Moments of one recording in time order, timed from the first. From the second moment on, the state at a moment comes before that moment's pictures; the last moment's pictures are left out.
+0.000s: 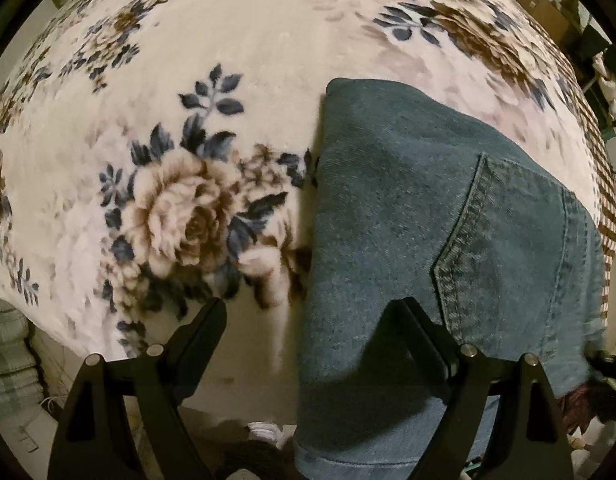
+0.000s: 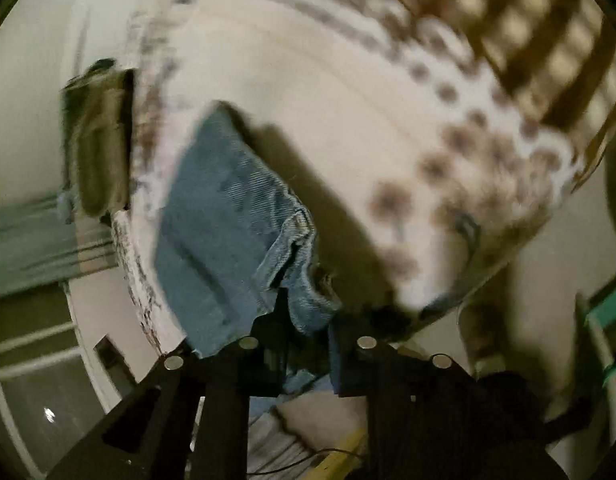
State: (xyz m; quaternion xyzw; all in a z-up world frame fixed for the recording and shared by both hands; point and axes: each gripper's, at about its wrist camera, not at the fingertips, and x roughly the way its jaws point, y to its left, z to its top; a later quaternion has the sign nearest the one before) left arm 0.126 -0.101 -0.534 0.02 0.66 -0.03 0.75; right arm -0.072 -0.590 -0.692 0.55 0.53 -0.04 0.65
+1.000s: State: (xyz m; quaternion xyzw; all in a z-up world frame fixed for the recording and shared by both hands) left arm 0.106 -0.089 -0.544 -0.01 0.68 -0.05 0.73; right arm -0.099 -0.545 -0.712 0.51 0.58 -0.04 0.63
